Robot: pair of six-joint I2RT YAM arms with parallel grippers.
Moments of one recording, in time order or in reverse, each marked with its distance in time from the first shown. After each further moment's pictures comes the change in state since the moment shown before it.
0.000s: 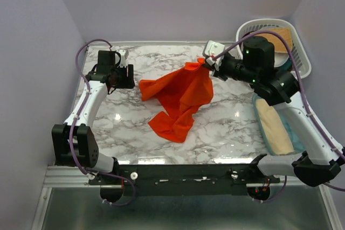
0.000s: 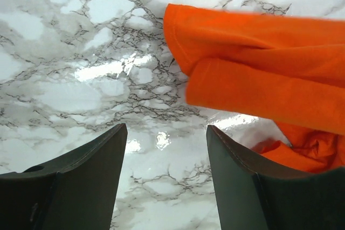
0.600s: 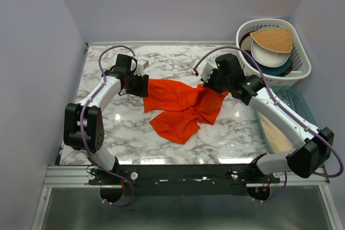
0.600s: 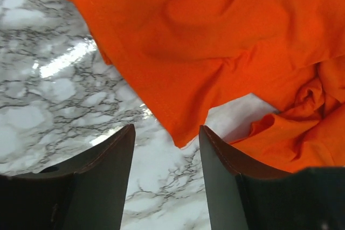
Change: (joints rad) left arm -0.092 0.169 -0.002 0.010 0.166 0.129; right arm -0.024 0.058 -0.391 0.081 0.327 0.025
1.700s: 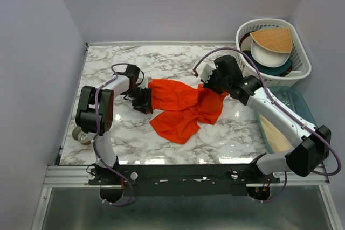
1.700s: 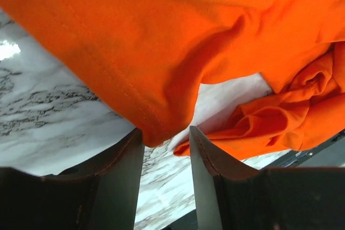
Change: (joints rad) left arm -0.038 0.258 0.003 -0.165 0.117 -0.201; right arm -0.018 0.016 -0.027 0.028 0.023 0.007
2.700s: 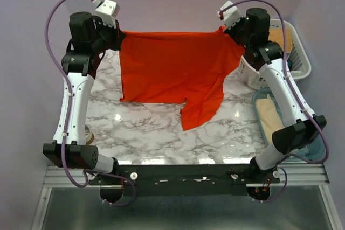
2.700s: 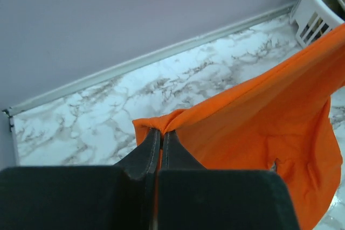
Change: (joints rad) left arm 0.136 -0.433 0.504 0.175 -0.103 0.186; right arm -0.291 0.235 0.502 0.123 0.101 -0.063
